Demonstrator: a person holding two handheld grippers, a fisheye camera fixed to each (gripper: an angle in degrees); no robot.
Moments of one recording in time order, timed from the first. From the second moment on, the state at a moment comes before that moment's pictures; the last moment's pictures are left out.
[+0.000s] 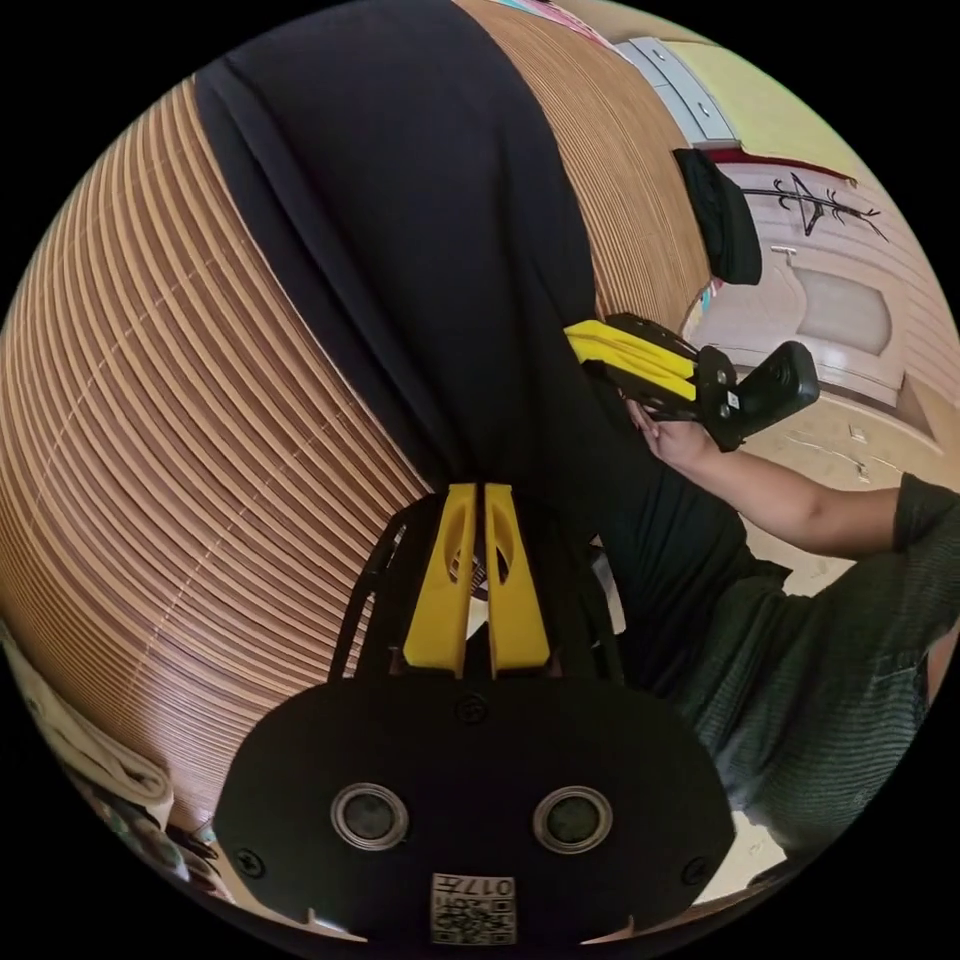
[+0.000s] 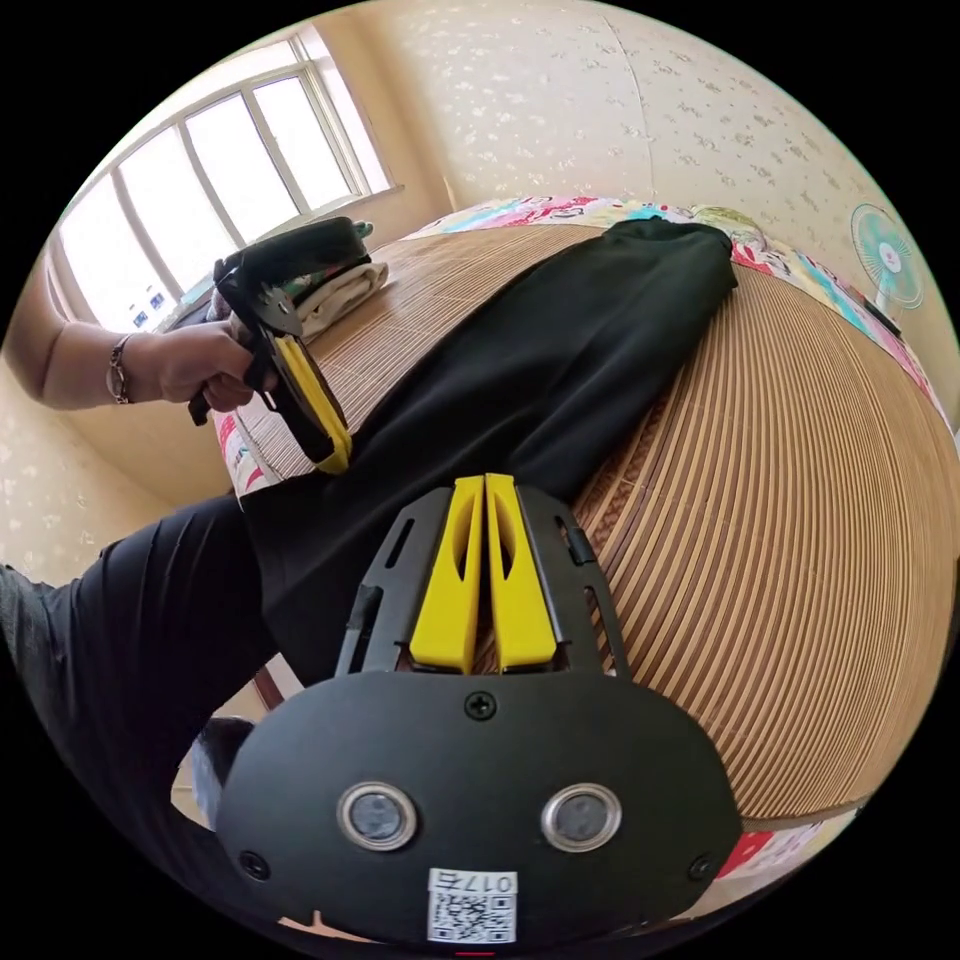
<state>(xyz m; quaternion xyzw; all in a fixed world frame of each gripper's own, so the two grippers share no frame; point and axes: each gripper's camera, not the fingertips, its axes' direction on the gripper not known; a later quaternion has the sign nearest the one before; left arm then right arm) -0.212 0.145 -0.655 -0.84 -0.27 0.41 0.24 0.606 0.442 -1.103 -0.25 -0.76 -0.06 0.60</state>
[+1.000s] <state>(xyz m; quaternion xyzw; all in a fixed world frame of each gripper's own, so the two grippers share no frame) -0.083 -0.032 -0.829 -0.69 -0.14 0.35 0.61 0.735 0.419 -1.052 -0.41 -0.73 0.04 0.55</state>
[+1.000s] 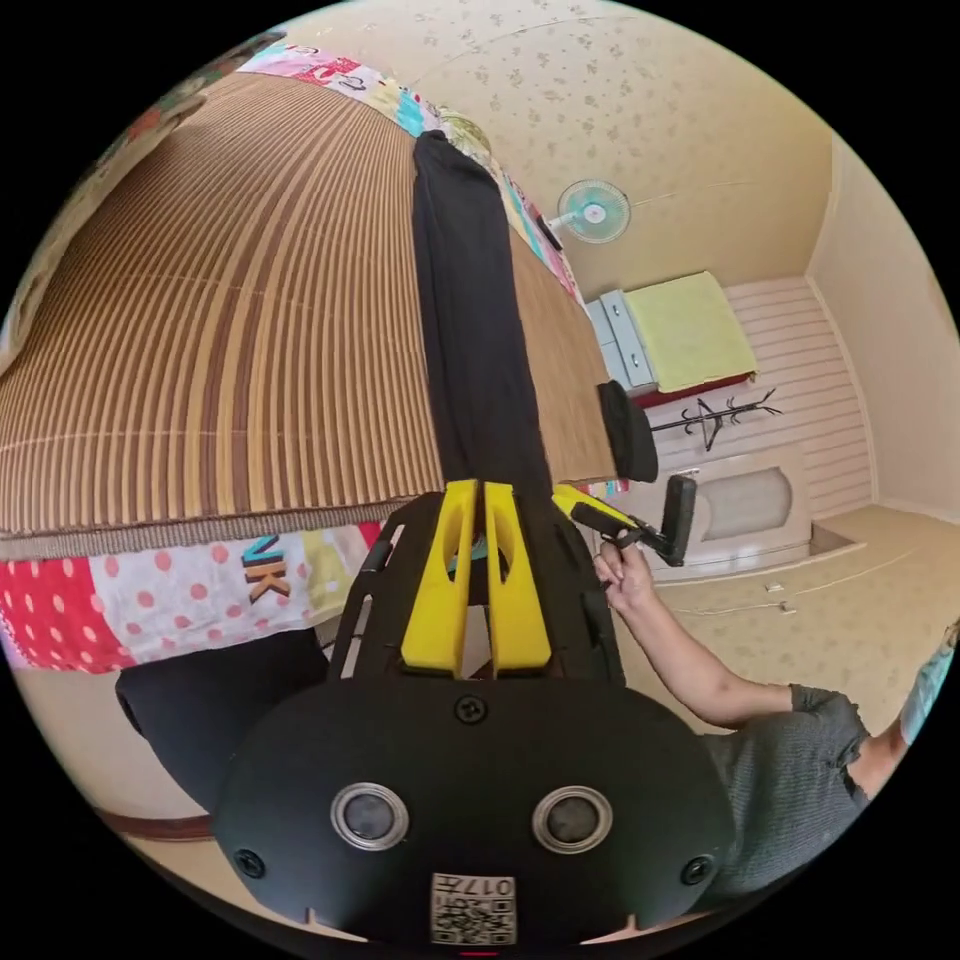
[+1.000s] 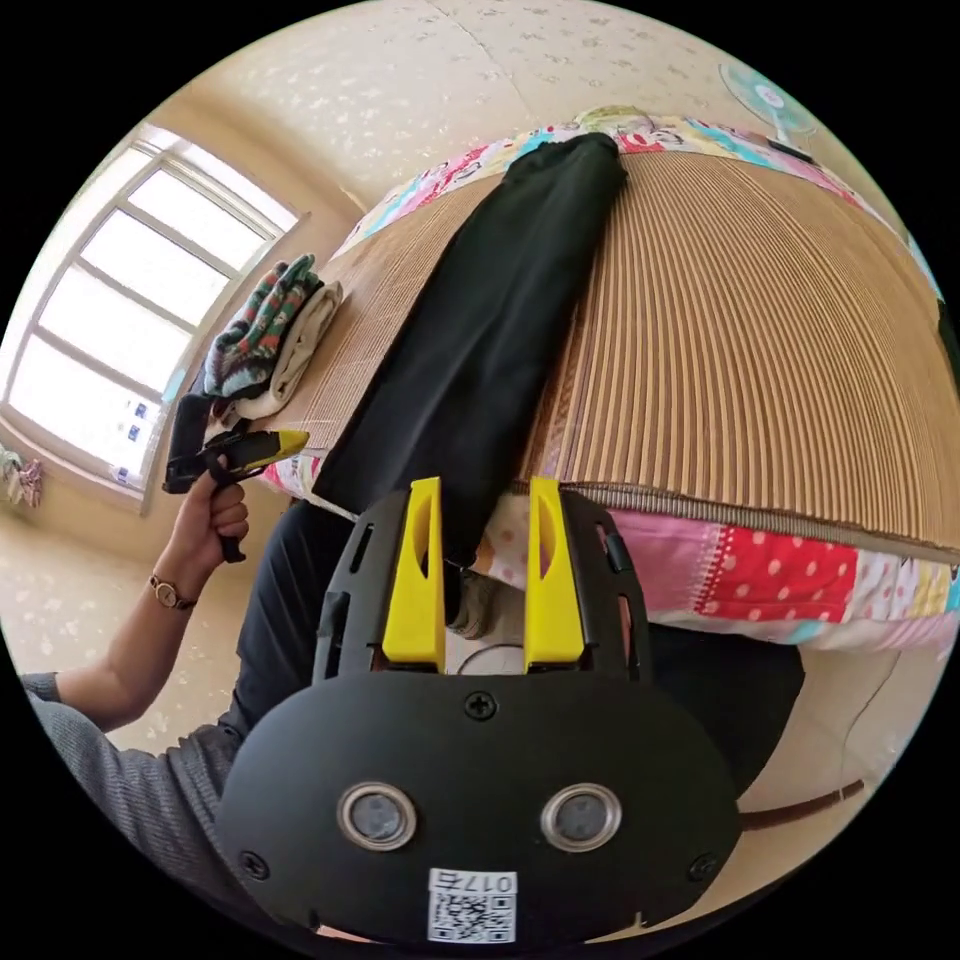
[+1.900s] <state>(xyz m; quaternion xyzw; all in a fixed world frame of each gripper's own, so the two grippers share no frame) -0.076 0.022 -0.967 -0.74 -0.13 0.40 0.53 0.821 0.436 -1.015 -0.45 -0.78 0.06 0.44</state>
